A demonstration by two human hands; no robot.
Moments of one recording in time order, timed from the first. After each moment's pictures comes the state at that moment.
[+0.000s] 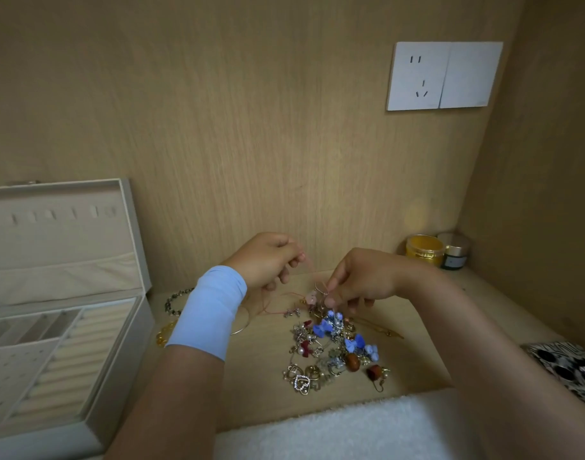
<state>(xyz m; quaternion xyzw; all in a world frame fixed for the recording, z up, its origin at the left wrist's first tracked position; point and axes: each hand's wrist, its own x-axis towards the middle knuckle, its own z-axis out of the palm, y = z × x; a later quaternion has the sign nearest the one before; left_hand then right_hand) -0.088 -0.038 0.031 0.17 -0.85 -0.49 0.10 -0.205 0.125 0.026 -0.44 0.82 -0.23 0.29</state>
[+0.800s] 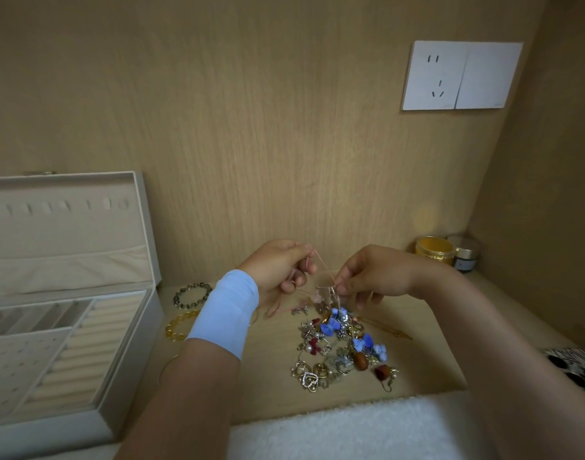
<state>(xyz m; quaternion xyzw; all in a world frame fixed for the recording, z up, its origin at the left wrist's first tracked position) -0.091 -0.037 0.013 0.17 -0.70 -0.68 0.08 -0.210 0.128 0.024 -0.43 0.81 -0.27 0.29</state>
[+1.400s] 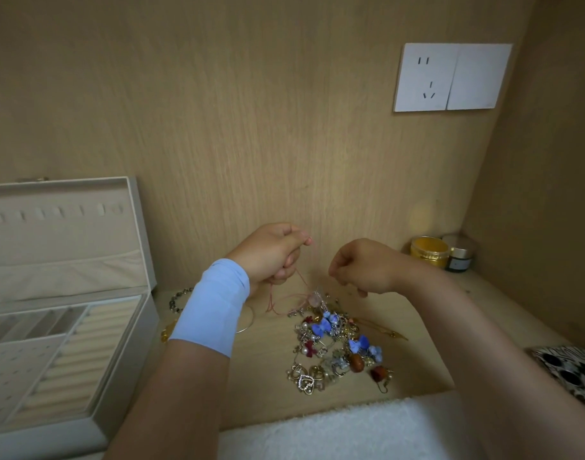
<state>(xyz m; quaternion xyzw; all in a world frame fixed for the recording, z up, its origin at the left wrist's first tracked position) -0.088 -0.039 0.034 0.13 -0.77 -0.62 0.12 -0.205 0.114 0.027 -0.40 0.87 -0.24 0.16</state>
